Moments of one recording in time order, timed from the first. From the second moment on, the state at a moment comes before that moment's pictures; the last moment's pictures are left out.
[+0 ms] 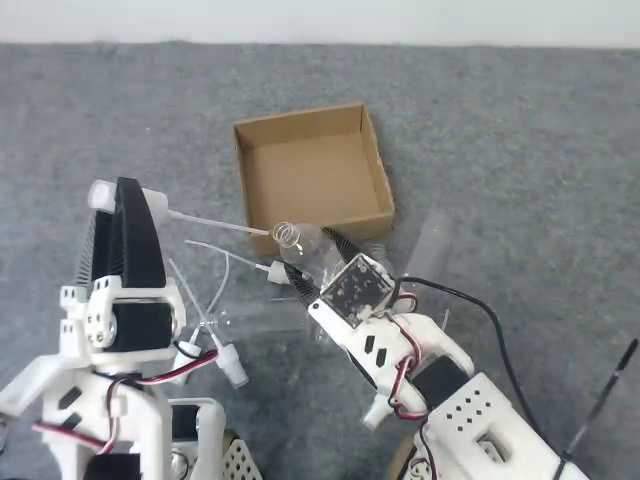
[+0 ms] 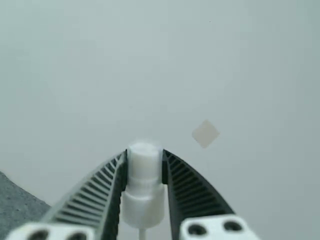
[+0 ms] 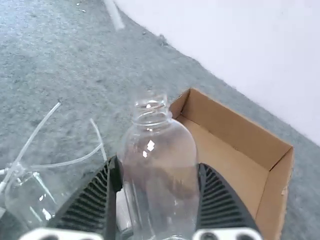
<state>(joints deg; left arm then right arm) -7.8 -103.4 60.0 41.4 47.4 -41.9 -65.8 83.5 8.8 14.0</state>
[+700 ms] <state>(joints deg) -8.0 -103.4 70.1 33.5 47.6 -44.9 -65.8 83.7 6.6 14.6</state>
